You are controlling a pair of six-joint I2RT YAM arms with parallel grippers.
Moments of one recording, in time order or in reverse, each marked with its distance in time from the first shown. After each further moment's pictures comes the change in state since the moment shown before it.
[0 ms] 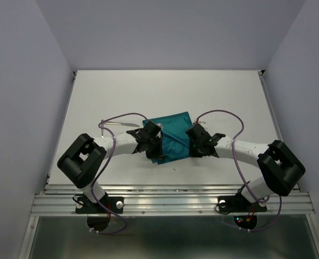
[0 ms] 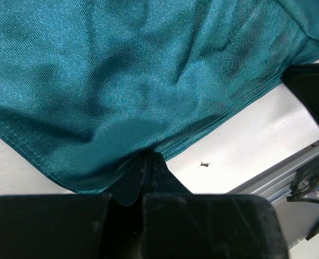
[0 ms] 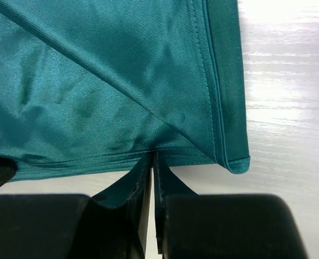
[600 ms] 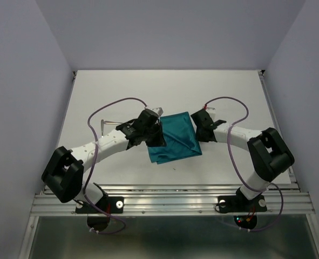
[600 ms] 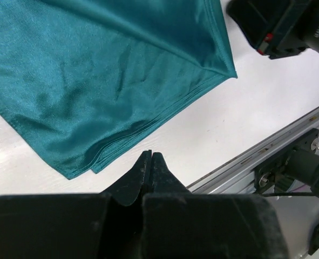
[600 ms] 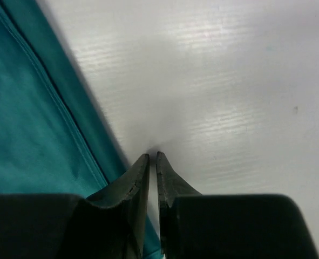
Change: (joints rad) left arm -0.002 -0.180 0.130 -0.126 -0.064 0.045; right arm -0.197 0.143 0.153 -0.031 0.189 -0.112
